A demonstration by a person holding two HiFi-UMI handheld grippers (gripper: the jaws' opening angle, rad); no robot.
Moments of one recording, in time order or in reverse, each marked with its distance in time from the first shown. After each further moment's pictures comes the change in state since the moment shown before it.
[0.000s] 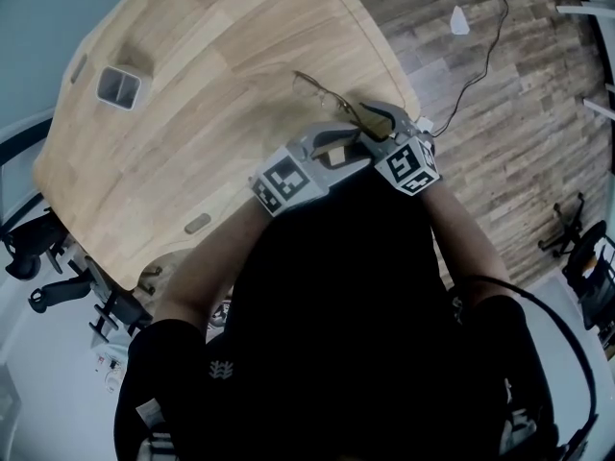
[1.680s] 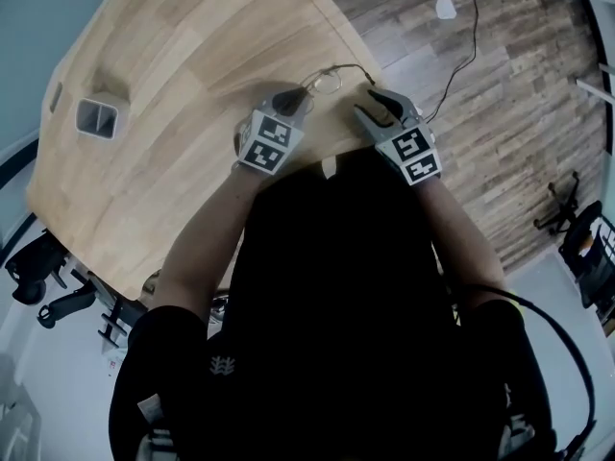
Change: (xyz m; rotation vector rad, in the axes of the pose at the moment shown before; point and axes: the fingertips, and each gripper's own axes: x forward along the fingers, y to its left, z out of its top) left arm 0.003 0.179 -0.086 0.008 0.388 0.431; right arm -0.003 -0.081 -0.033 0.355 0.065 -0.103
